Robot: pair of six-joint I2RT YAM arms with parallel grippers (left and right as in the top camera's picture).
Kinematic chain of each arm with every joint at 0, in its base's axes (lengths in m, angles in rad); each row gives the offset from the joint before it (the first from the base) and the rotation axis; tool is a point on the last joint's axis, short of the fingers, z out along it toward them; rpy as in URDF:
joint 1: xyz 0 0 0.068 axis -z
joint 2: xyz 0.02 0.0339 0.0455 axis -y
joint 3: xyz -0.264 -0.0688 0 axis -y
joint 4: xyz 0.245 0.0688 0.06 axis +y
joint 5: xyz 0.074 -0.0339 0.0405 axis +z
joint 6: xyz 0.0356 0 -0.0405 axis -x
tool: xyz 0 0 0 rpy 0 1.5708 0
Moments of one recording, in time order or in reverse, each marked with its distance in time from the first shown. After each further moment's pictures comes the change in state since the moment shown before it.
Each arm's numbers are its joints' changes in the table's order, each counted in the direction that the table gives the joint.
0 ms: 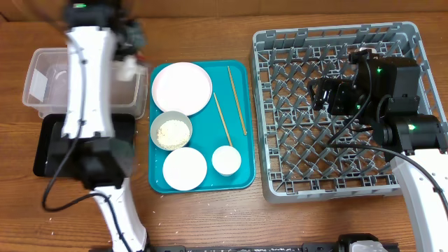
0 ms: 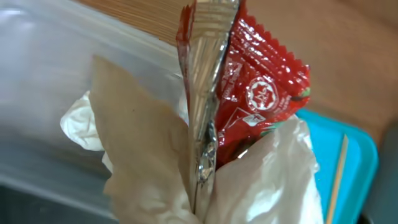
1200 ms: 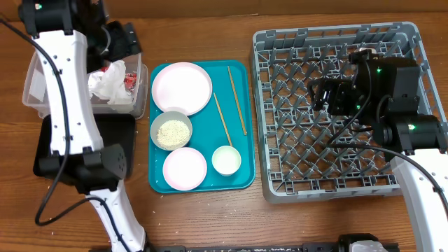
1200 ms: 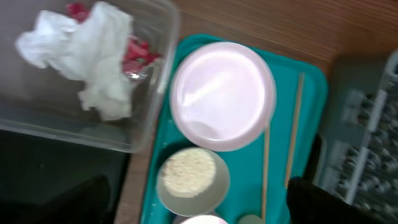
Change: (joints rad) left arm -0.013 0.034 0.181 0.288 -0.211 -0.114; right arm 0.000 -0.001 0.000 0.012 0.000 0.000
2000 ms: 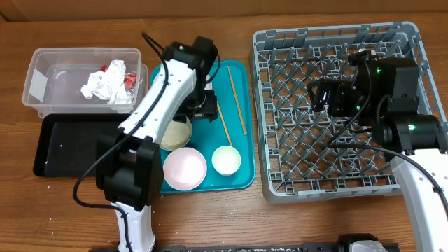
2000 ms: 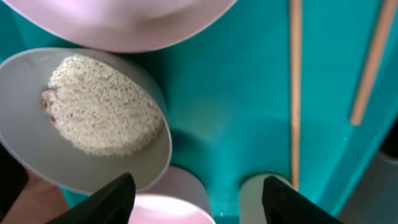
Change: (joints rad) left arm 0.443 0.093 -0.840 -0.339 0.167 0.190; right arm 0.000 0.000 0.000 0.012 0.000 0.000
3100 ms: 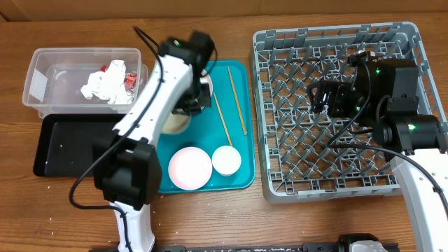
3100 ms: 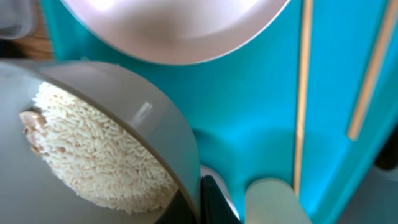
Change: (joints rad) left arm -0.034 0.001 0.152 0.123 0.046 0.026; right arm 0.000 0.000 0.000 0.009 0.000 0.000
